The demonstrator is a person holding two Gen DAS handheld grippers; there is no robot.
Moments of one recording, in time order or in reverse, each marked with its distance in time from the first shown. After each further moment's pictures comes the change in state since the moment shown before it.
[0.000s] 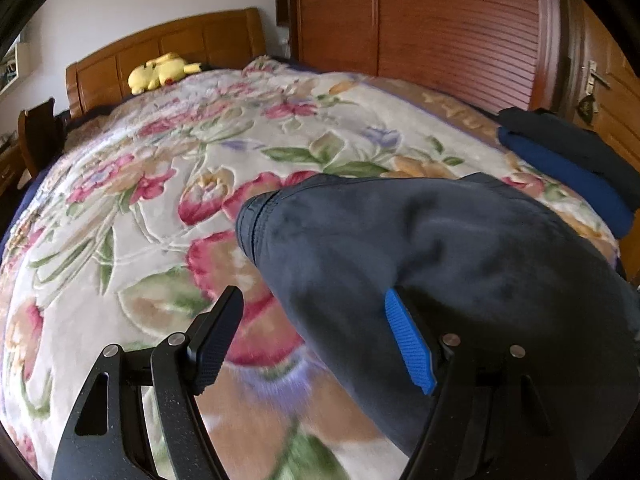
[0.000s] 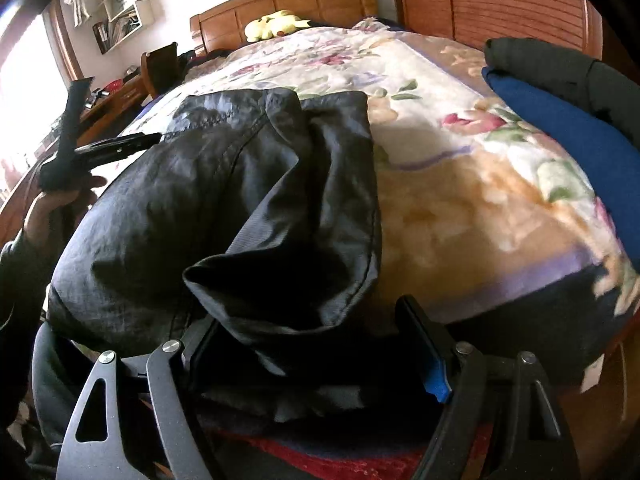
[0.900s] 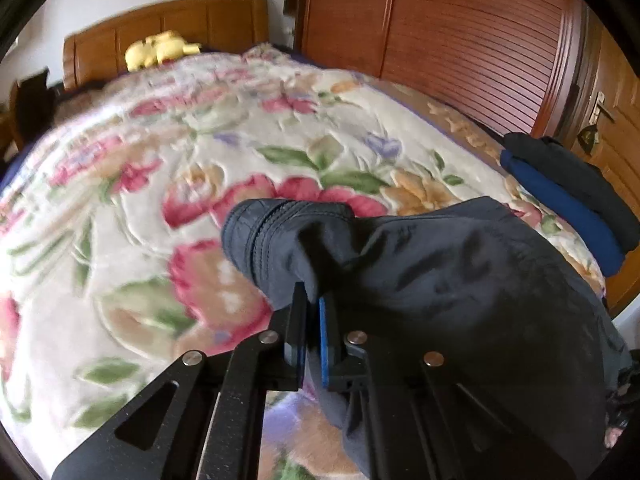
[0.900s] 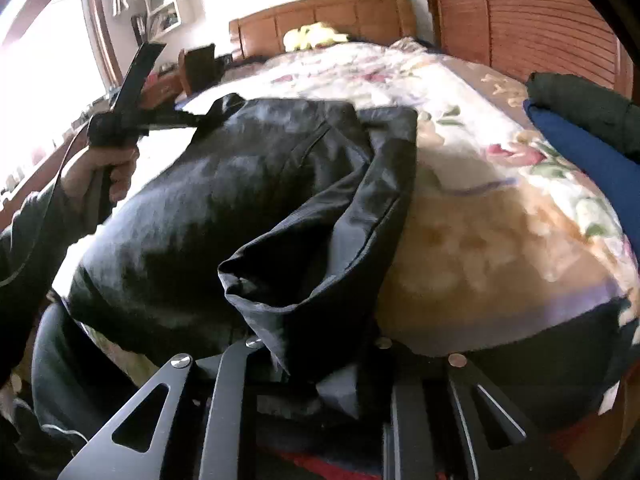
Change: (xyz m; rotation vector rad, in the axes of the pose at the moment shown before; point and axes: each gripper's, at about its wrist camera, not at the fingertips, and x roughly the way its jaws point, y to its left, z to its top) left arm 0.002 0.007 0.027 -0.070 0.014 -0.056; right arm 0.001 0.020 0.001 -0.087 -0.078 0.078
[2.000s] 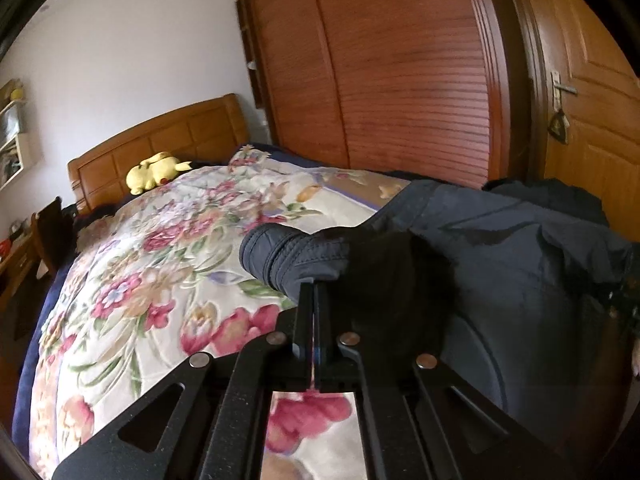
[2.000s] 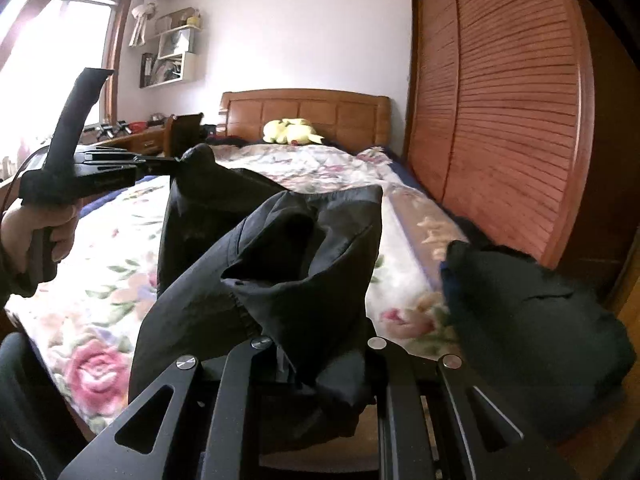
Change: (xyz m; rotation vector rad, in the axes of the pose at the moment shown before) left arm -0.099 -0.129 0.063 0.242 -0.253 0.104; right arm -0.088 -0.036 0.044 -0.192 -0.313 -0.198
